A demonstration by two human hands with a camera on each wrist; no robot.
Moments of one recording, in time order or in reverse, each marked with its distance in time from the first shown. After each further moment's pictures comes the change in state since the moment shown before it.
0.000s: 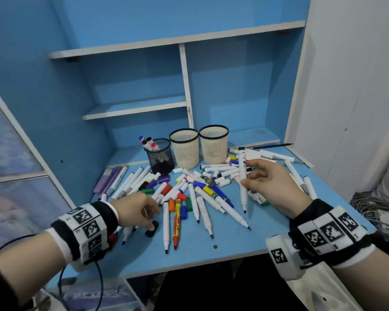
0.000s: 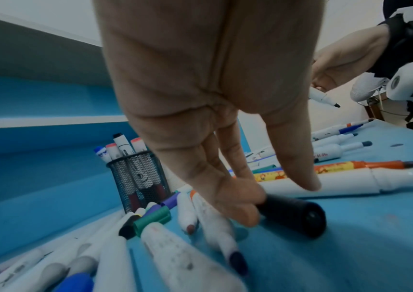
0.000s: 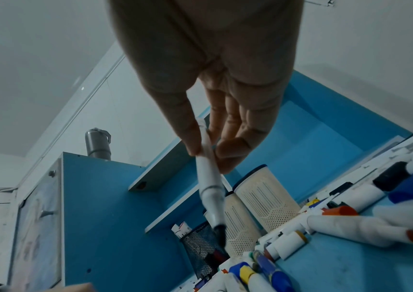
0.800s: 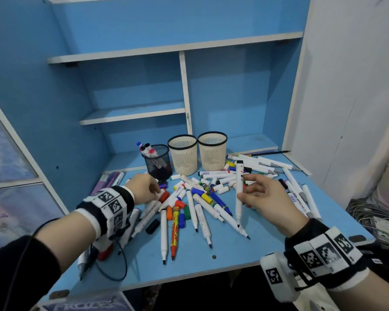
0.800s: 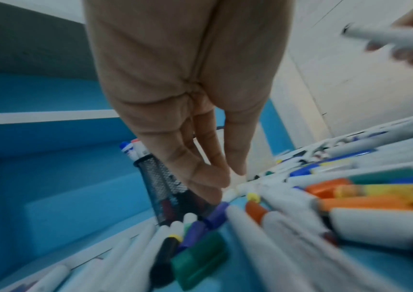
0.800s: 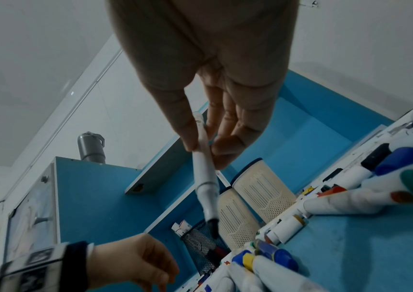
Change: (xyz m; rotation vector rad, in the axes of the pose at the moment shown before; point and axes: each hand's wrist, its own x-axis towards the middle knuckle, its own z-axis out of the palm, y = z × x) left_hand 0.053 0.000 -0.029 -0.083 0.295 -0.133; right_hand -0.007 0.010 0.010 0.070 0.001 0.014
